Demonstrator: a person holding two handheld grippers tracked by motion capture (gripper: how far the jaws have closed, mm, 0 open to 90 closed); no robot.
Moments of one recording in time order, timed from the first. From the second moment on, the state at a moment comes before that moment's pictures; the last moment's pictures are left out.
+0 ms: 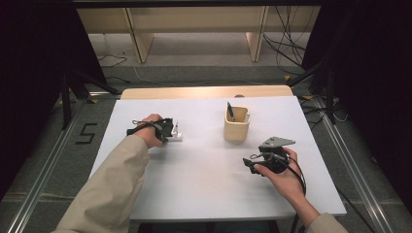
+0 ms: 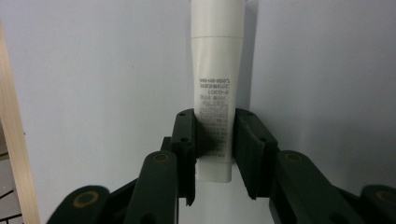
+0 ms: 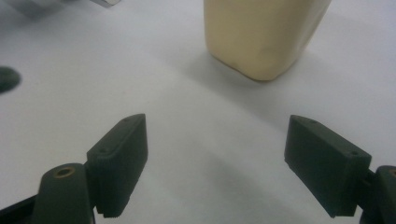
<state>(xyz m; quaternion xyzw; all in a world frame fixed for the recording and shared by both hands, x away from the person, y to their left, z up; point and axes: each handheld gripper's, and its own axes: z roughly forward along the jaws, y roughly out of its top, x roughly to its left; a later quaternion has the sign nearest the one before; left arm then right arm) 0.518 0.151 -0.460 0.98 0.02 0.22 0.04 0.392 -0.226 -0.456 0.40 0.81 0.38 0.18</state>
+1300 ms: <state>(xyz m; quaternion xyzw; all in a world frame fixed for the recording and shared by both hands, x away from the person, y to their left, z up) 0.519 0.151 -0.458 0.98 0.04 0.21 0.05 0.393 -0.226 -0.456 0.40 0.81 0.38 0.17</state>
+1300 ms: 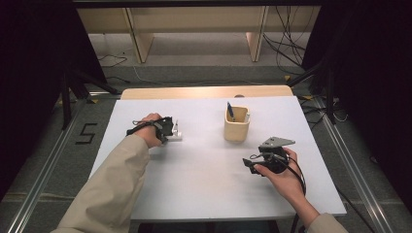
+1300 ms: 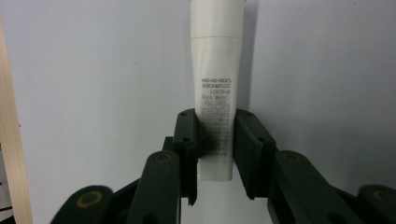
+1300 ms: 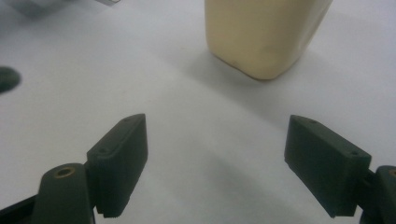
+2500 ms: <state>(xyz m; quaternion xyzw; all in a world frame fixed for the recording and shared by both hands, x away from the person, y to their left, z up) 0.494 0.162 -0.440 0.93 0.14 0.25 0.24 0.392 -0.227 -0.456 0.41 0.81 0.38 0.18</state>
